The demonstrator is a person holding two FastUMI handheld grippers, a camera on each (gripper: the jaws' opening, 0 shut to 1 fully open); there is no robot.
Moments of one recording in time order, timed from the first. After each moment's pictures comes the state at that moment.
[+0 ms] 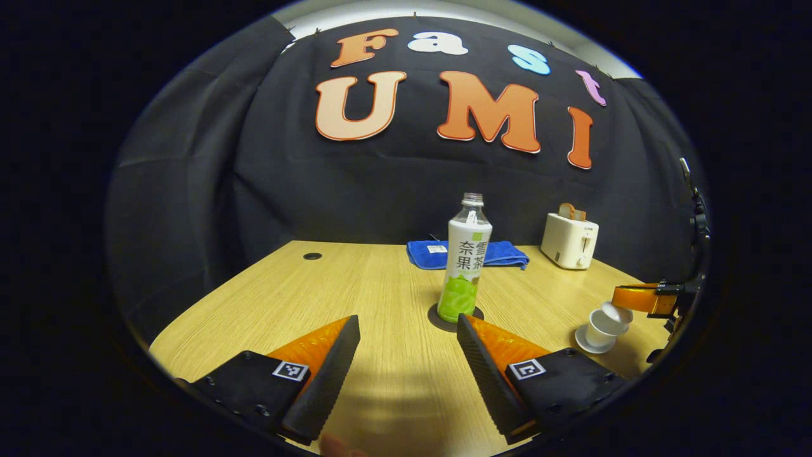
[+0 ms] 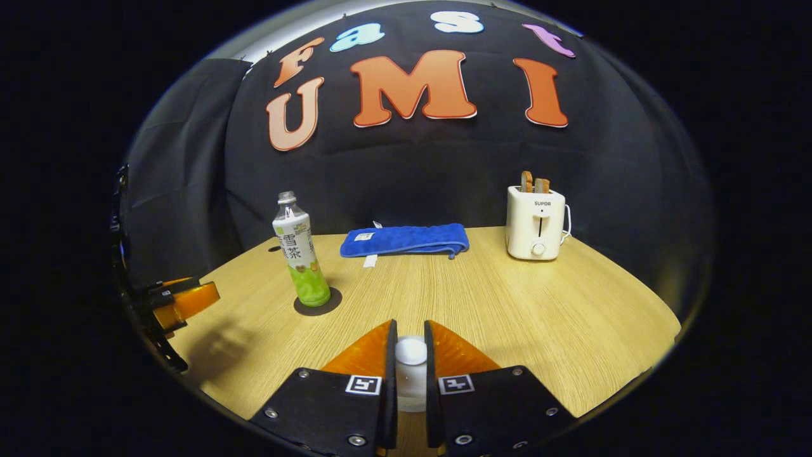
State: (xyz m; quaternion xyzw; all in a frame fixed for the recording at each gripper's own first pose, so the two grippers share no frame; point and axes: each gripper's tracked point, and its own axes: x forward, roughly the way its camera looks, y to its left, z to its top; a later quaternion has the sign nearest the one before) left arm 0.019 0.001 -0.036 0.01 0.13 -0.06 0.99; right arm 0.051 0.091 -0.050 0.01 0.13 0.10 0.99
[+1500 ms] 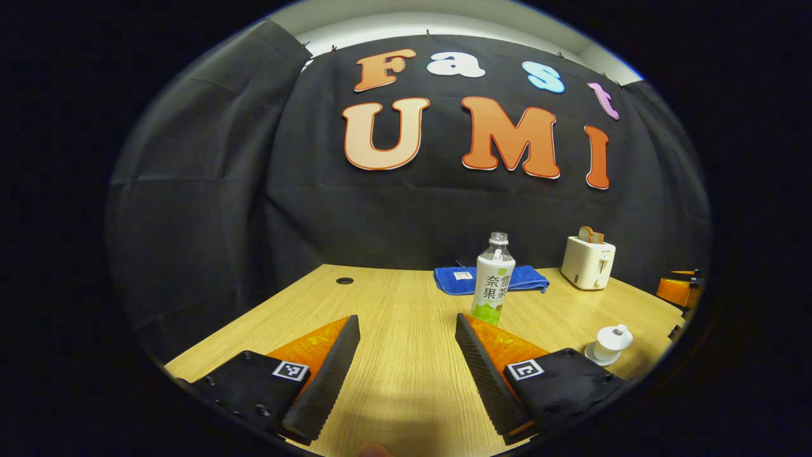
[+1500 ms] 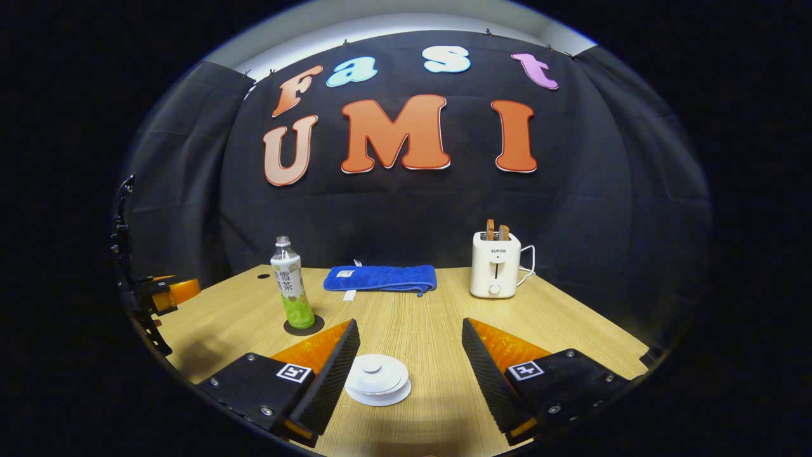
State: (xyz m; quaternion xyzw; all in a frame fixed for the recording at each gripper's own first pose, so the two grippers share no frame) left arm 0.000 0.031 0.016 0.02 0.07 0.00 1.00; right arm 0.004 0.025 0.024 0.00 0.03 0.06 1.00
